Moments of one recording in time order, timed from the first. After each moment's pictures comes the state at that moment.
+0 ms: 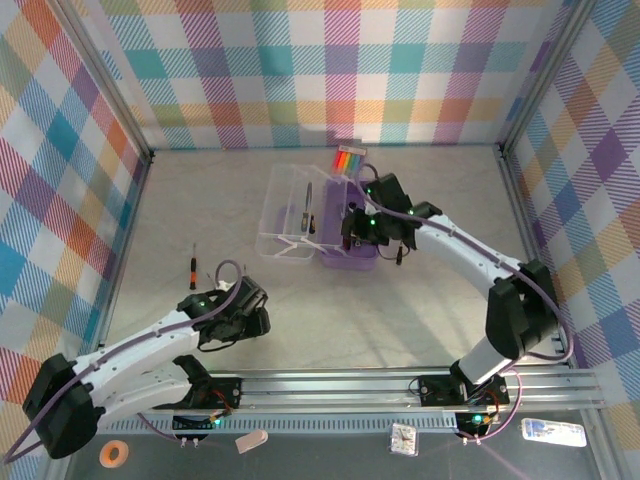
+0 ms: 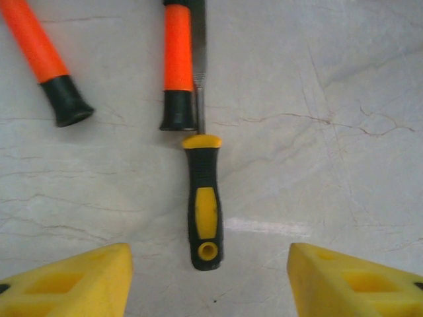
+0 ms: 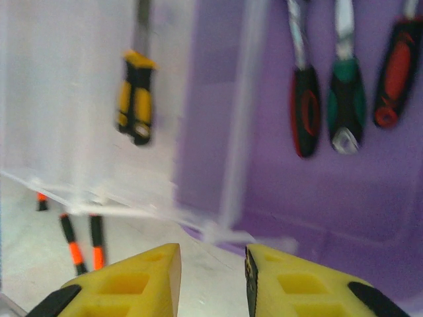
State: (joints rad) left arm -0.77 0.97 0.53 -0.80 -0.13 -0.95; right arm 0.56 1.56 1.18 -0.53 -0.22 0.68
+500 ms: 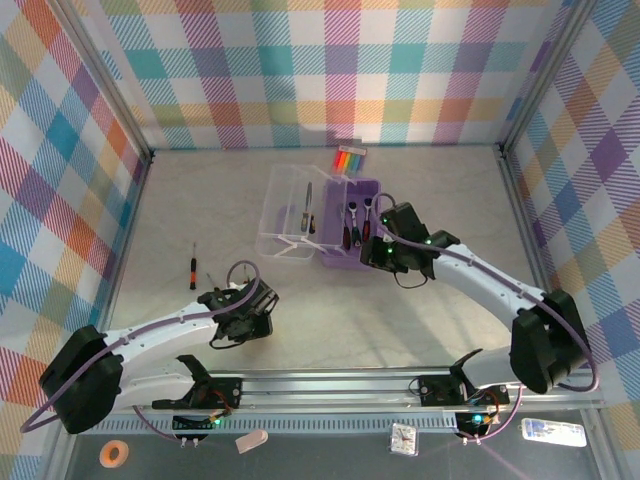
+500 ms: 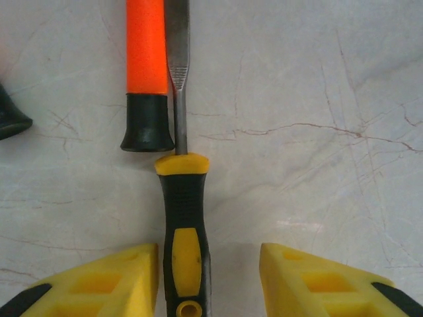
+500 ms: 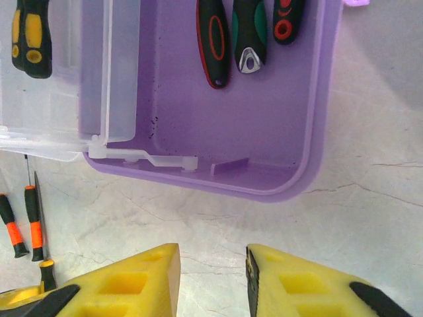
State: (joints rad) left arm -0.78 1.13 0.49 -0.68 -0.13 -0.96; right arm 0.56 1.35 0.93 -0.53 -0.14 0.69
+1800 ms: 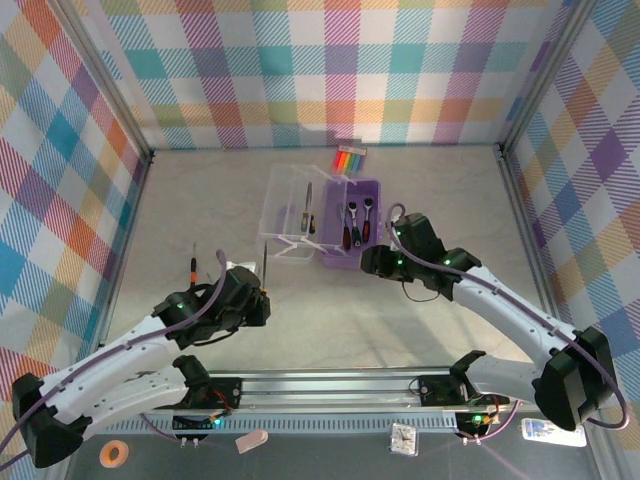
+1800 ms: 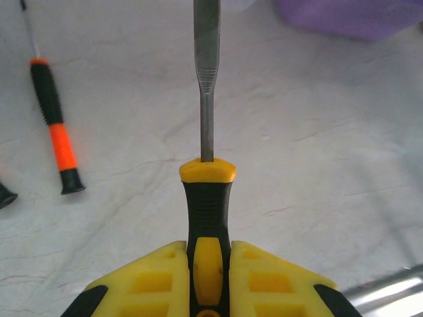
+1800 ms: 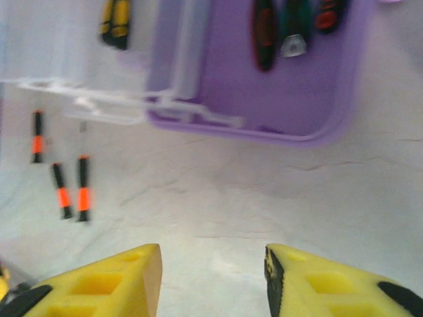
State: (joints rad) left arm -0.87 0.81 0.71 -0.84 -0.14 -0.79; right arm 0.63 1.15 0.84 -0.49 -0.22 0.70
